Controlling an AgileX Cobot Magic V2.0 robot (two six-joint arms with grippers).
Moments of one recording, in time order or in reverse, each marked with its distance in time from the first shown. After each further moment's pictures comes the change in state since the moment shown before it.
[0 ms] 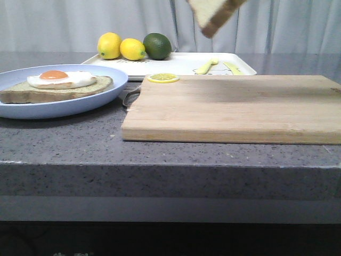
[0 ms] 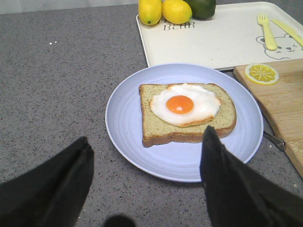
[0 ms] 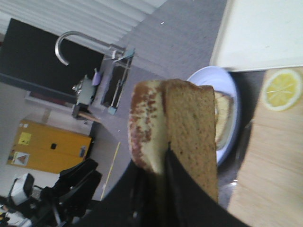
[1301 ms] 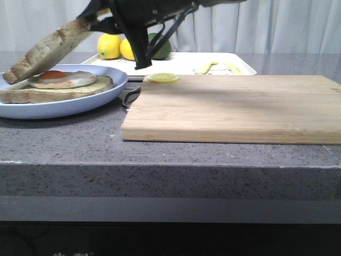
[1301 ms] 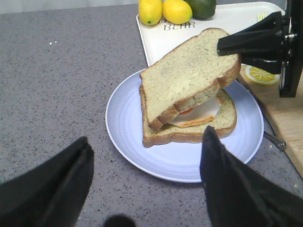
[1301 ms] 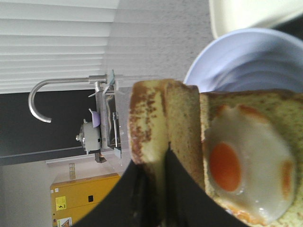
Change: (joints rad) left arm 0.000 0.000 0.000 0.000 0.000 0.000; right arm 0.692 0.503 -0.322 0.336 -0.758 0.206
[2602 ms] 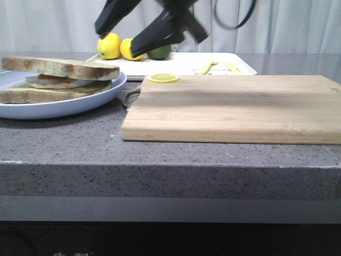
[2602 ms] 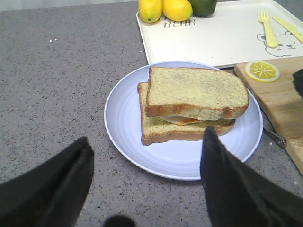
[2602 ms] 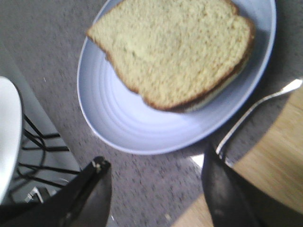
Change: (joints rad) left arm 0.000 0.000 0.000 0.000 0.008 0.000; right arm -0.079 -0.212 0.000 -0.985 0.398 0.014
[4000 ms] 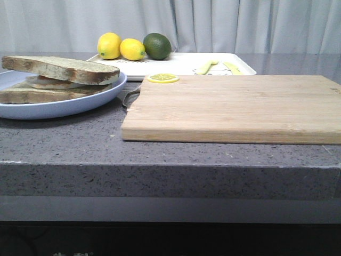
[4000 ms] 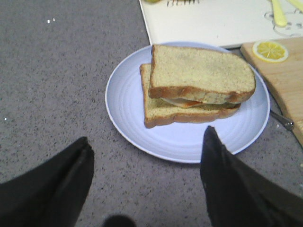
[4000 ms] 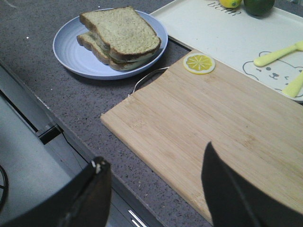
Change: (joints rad) left arm 0.000 0.071 -0.057 0.009 0.117 0.000; right arm -0.002 -1.032 0.683 -0.485 -0.193 0.062
